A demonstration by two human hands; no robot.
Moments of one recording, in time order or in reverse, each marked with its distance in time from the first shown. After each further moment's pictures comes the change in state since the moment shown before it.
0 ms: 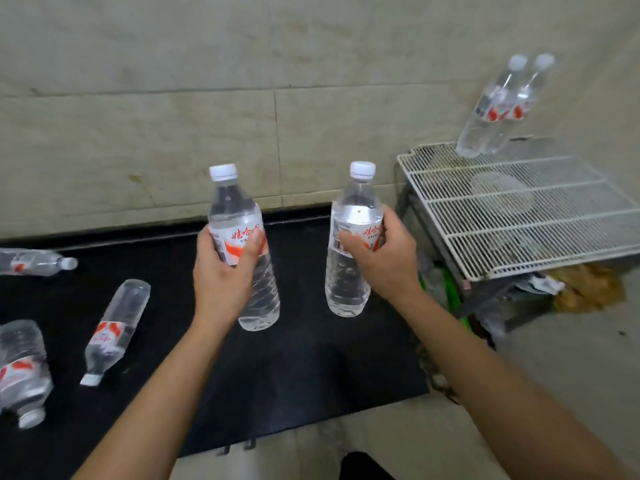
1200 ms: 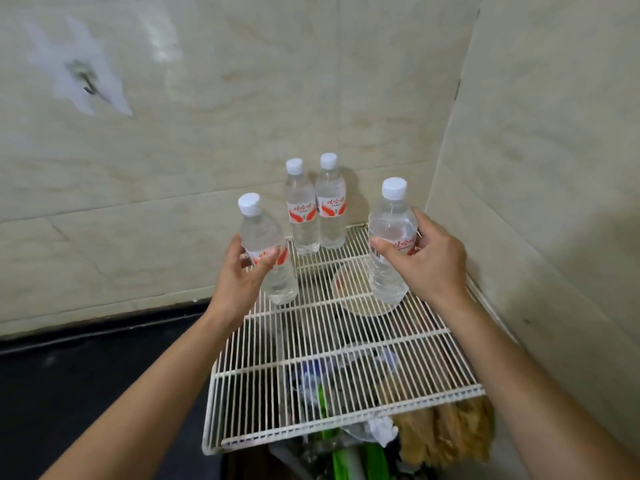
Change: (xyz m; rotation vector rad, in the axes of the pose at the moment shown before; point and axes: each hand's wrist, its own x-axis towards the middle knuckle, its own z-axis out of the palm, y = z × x) left_hand 0.008 0.178 0.482 -0.059 -0.298 0.096; right_hand 0.264 0.177 -0.458 -0.250 0.219 -0.205
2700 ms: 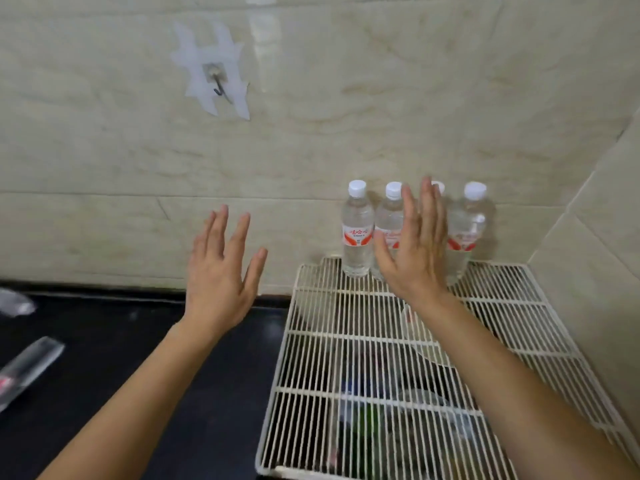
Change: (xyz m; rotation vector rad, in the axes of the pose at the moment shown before) left_hand 0.021 -0.009 -0.112 1.049 0.415 0.459; right_hand 0.071 -0.049 0.142 -0.148 0.099 -0.543
